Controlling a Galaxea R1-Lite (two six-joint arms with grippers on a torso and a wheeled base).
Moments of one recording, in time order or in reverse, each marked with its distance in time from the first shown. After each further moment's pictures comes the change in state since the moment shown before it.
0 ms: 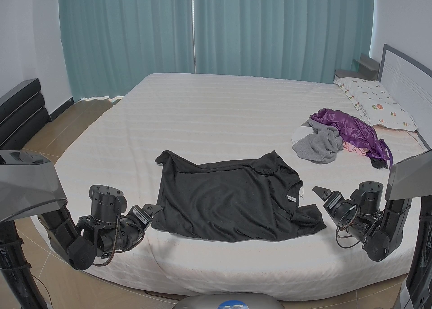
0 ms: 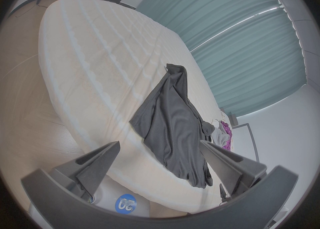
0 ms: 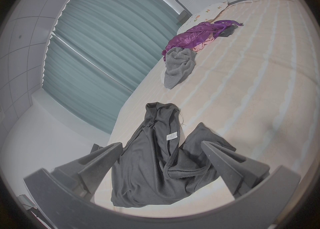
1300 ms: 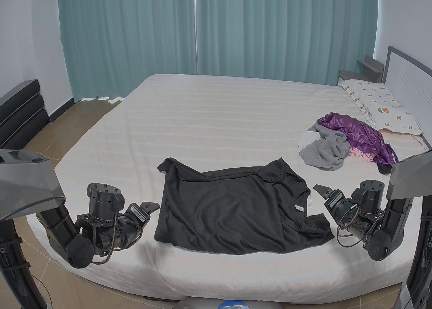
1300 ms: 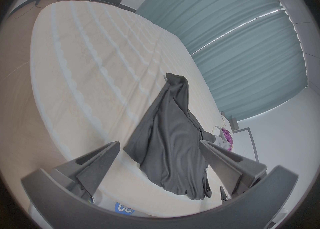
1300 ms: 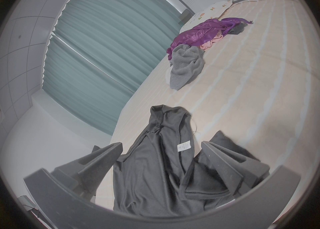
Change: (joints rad) left arm 0.019 -0.003 -0.007 0.000 0.000 0.006; right arm -0.001 -0.013 0.000 0.000 -0.001 0.003
